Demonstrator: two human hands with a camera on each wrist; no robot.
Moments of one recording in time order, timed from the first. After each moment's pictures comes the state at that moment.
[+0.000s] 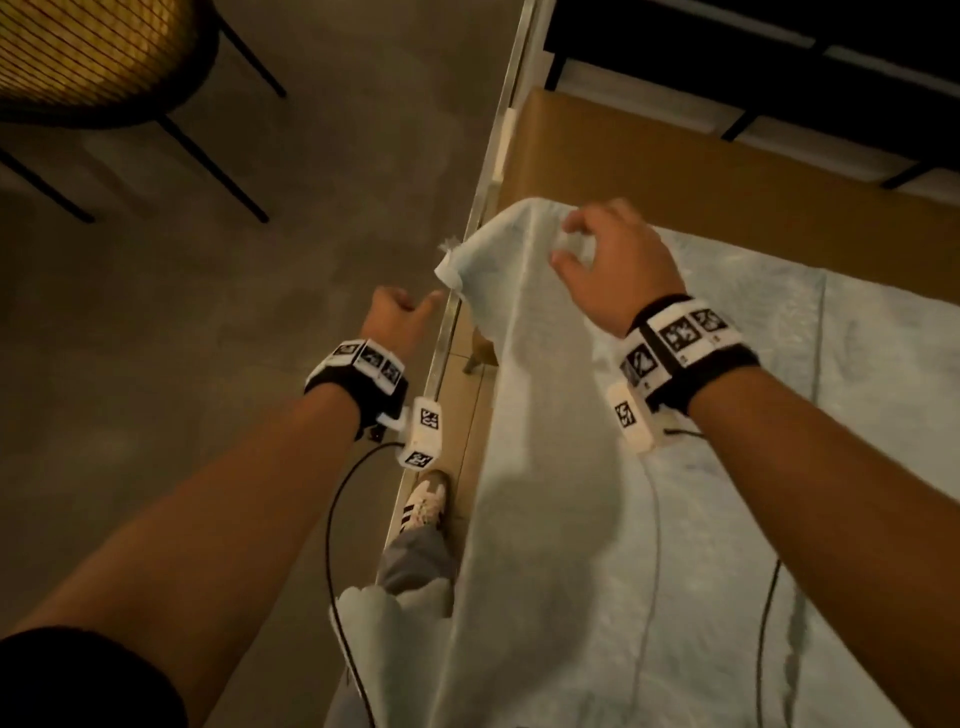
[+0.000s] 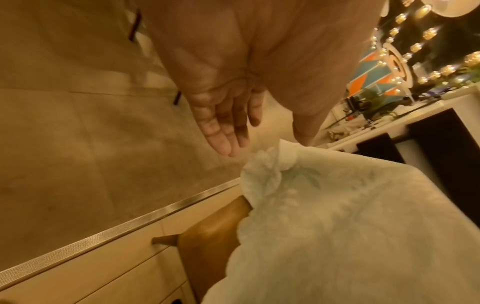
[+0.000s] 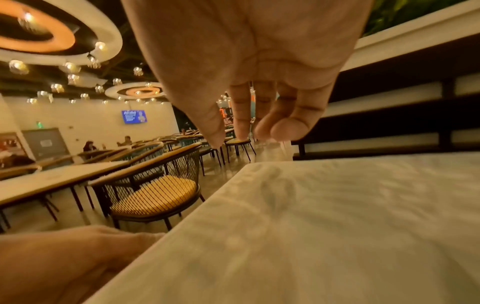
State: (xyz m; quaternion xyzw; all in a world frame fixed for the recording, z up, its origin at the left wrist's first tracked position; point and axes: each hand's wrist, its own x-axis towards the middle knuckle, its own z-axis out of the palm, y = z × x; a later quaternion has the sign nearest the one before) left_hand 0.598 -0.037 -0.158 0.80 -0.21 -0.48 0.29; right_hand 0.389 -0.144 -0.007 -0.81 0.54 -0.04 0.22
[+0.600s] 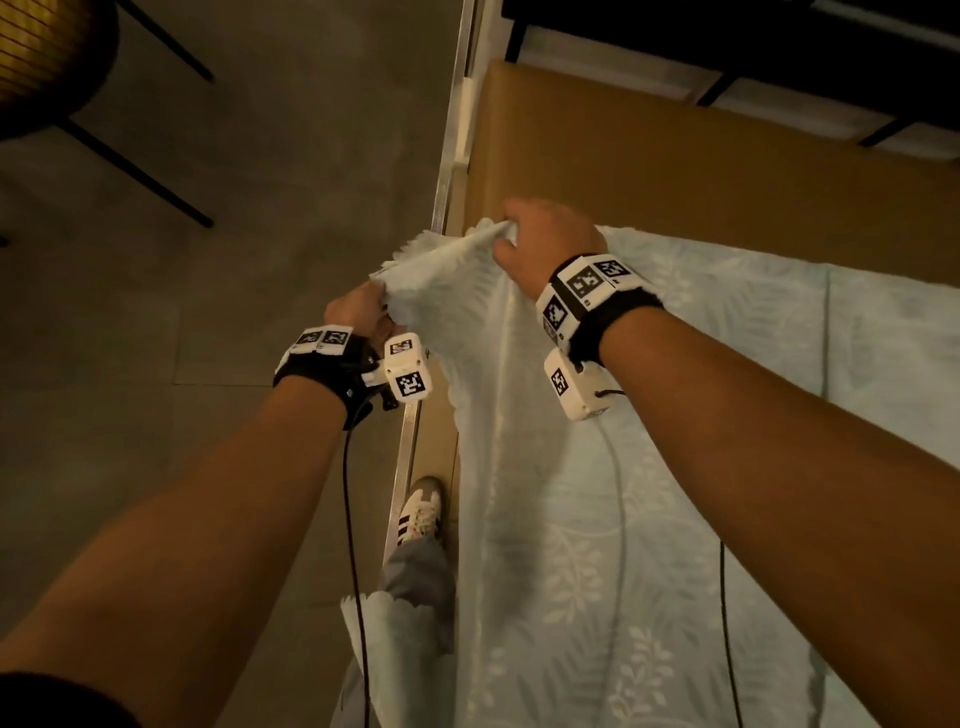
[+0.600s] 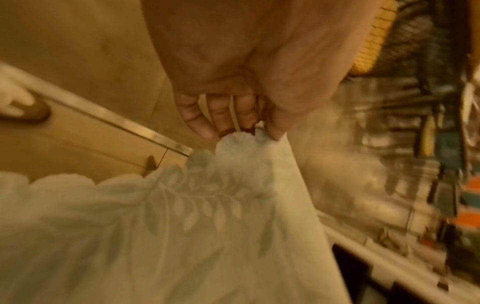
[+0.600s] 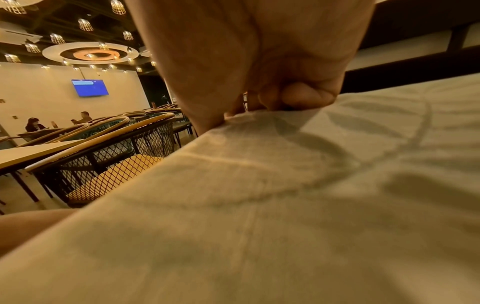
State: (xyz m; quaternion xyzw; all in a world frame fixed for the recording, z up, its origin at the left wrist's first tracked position) left_hand 0.628 -0.111 -0.192 0.74 0.03 -0.54 0.40; right_hand 0.449 -0.215 -0.081 -0.82 0.54 0.06 0.16
